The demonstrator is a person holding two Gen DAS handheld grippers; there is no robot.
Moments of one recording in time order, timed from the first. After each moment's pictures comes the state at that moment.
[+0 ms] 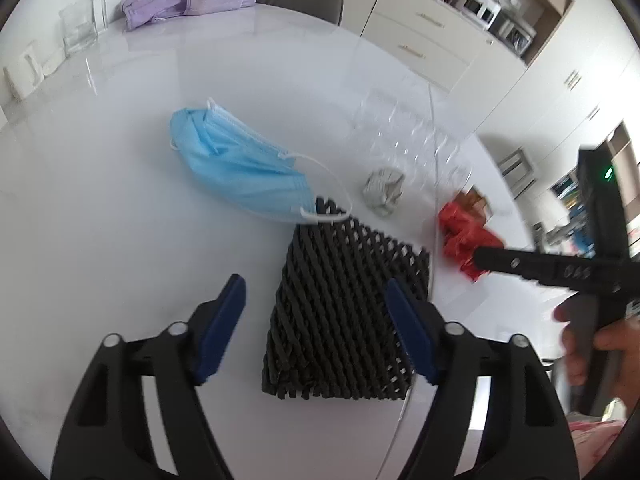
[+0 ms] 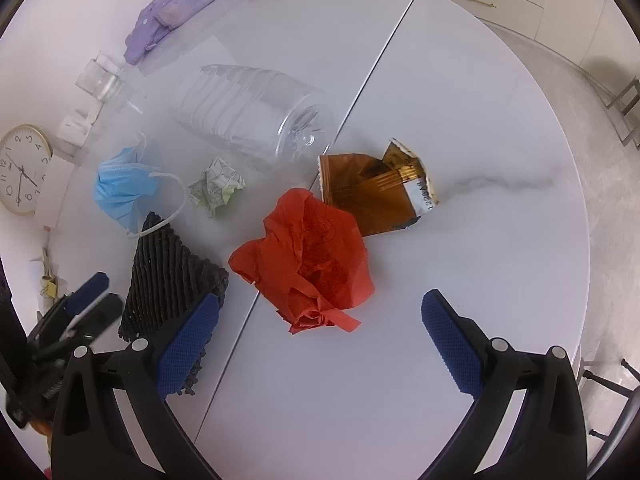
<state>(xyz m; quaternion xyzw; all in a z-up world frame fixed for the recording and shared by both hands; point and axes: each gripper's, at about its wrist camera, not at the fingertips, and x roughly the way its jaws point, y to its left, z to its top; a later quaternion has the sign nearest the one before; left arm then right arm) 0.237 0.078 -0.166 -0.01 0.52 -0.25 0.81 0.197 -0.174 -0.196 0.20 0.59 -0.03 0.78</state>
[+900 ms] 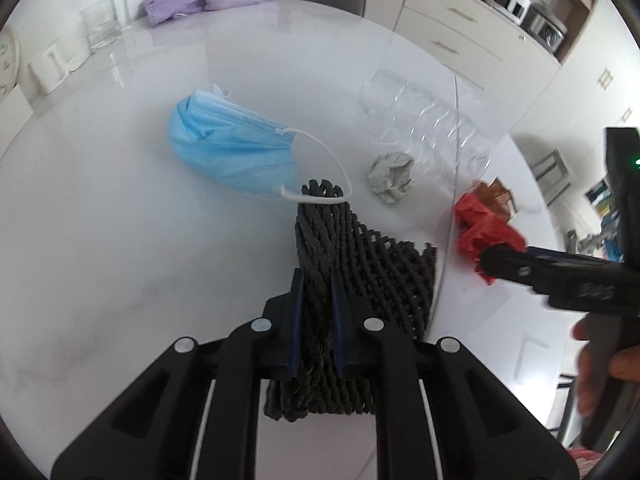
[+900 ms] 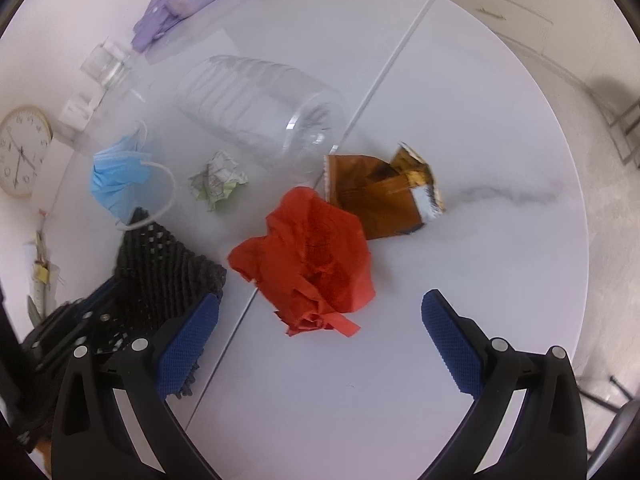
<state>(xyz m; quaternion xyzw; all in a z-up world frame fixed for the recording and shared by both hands) 0.215 0.036 -0.175 0.02 0.53 -0.18 0.83 0.204 -0.161 -0.196 0.16 0.59 -0.02 0.79</state>
